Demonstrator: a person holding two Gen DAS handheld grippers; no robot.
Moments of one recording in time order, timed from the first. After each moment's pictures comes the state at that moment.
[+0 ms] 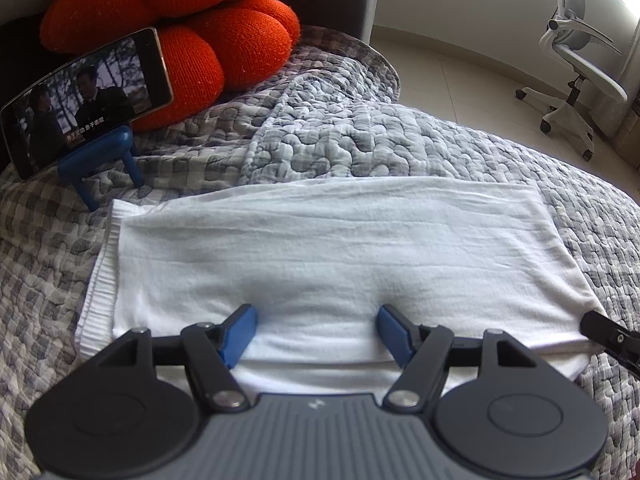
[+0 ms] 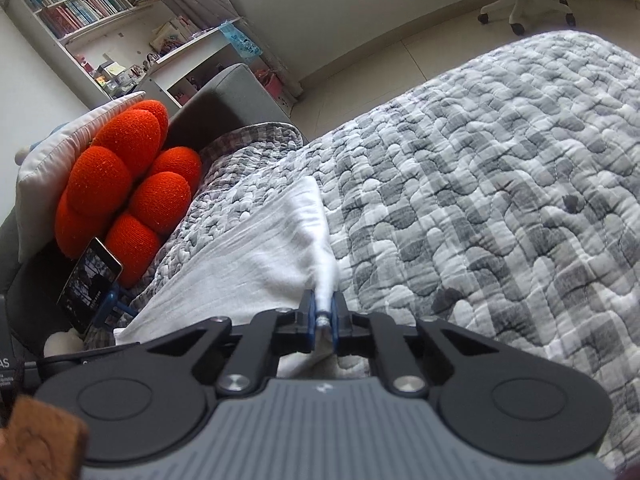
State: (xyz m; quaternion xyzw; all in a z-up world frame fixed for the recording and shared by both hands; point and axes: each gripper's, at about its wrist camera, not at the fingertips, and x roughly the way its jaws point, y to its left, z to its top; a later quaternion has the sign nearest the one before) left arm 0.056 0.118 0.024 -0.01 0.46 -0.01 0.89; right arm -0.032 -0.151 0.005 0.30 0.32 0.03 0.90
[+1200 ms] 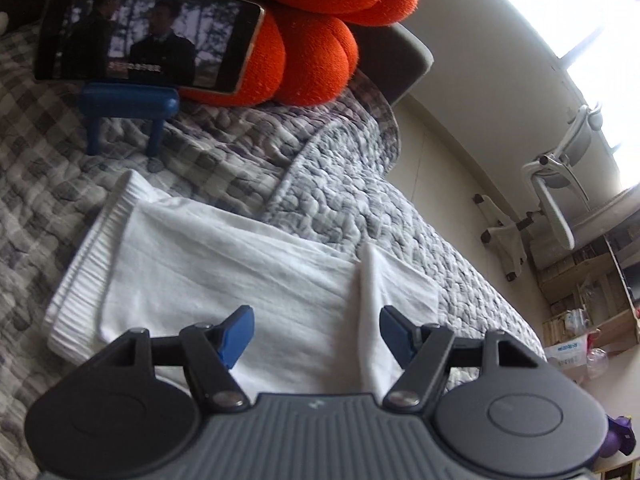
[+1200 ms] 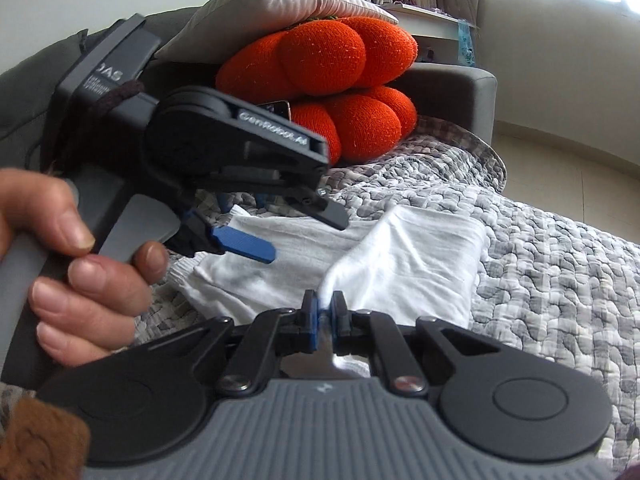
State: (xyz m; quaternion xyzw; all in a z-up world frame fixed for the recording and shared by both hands) left arm 0.076 0.191 0.030 -0.28 0.44 -0.06 0.85; right arm -0.017 0.014 0.032 -0.01 0.29 0.24 0.93
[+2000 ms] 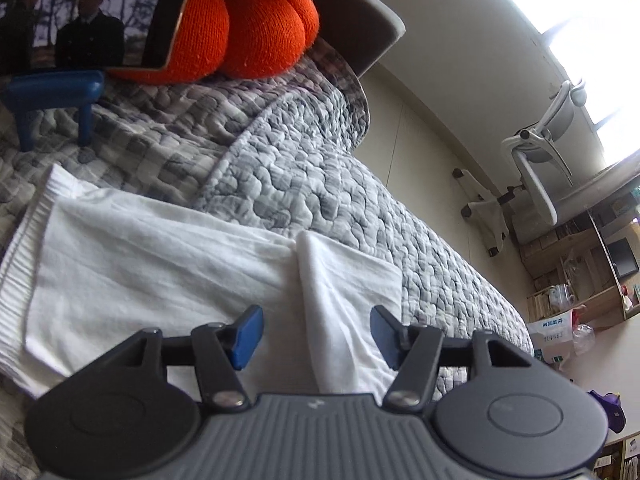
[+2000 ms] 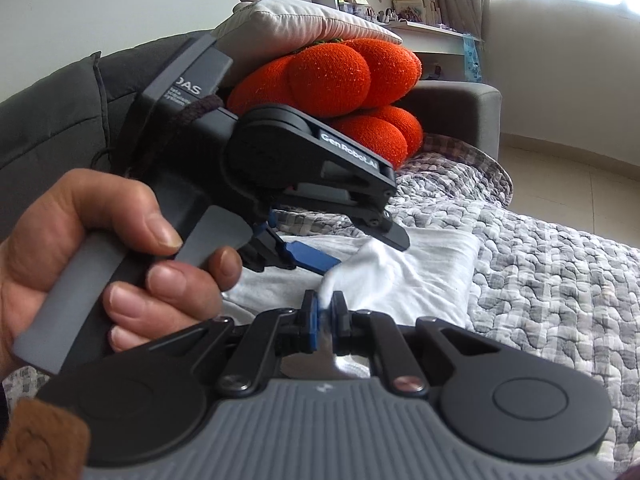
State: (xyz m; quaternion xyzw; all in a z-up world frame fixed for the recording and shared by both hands) left arm 0.100 0.162 0.026 -0.27 0.46 -0.09 0.84; right arm -0.024 0.001 0.038 0.02 0.26 0.26 0.93
